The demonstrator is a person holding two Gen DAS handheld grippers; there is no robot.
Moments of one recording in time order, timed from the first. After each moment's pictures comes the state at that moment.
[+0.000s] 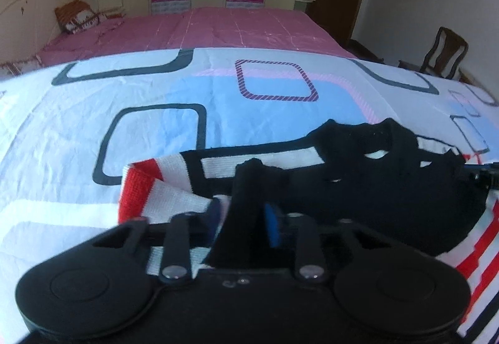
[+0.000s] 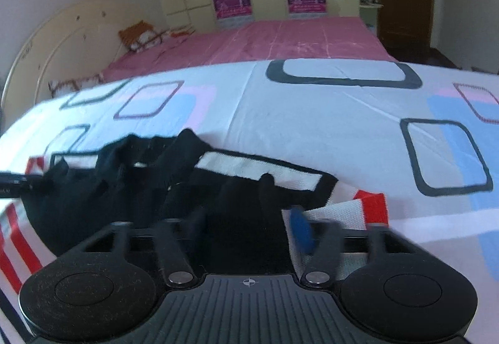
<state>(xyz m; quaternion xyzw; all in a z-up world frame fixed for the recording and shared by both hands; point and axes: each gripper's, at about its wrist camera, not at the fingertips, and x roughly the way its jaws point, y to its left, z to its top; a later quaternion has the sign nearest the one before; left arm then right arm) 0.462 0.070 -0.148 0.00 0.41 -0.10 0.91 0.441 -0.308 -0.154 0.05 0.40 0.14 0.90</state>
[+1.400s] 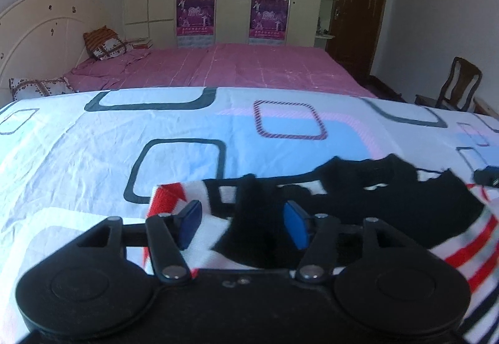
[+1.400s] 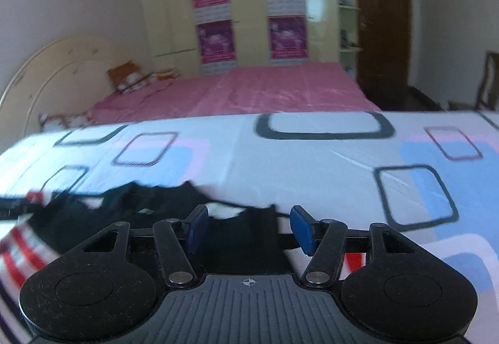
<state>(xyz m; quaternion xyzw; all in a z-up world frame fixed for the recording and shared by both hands) 0.431 0.063 -0.119 -0.01 0.34 -0.05 0.94 0.416 -0.289 -0.119 0.04 0.31 0.12 0.94</state>
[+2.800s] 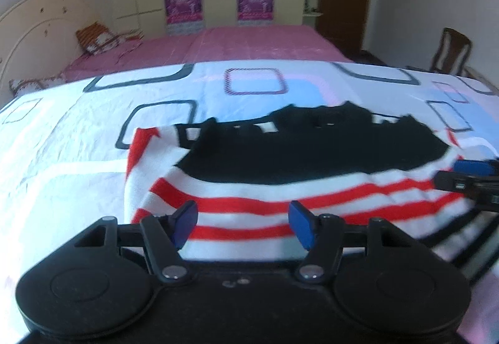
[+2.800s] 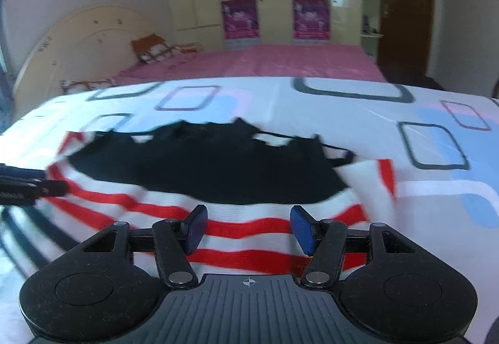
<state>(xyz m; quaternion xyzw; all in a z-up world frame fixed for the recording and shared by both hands) 0.353 0.024 -0.119 0.03 0.37 -0.06 0.93 0.351 -0.254 -0.141 0.03 0.34 0.15 0.93</state>
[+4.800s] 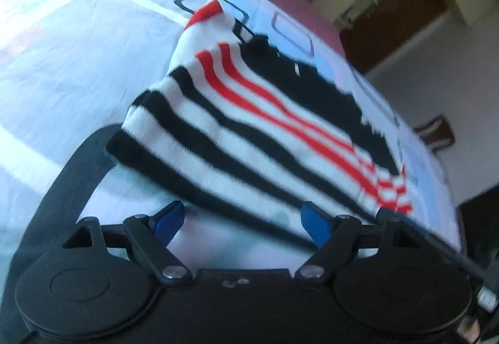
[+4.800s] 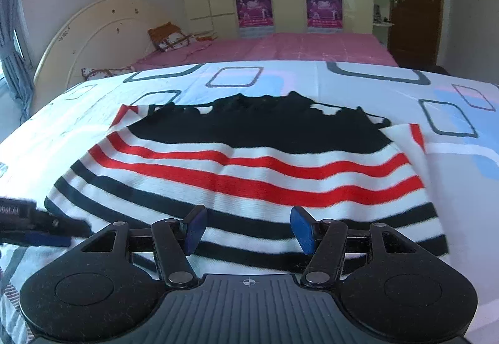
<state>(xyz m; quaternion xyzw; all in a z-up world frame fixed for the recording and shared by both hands) 0.296 0.110 -0.157 -0.29 0.46 -0.07 0.84 0.292 -0.201 -0.133 0.04 0.36 0.16 0.92</state>
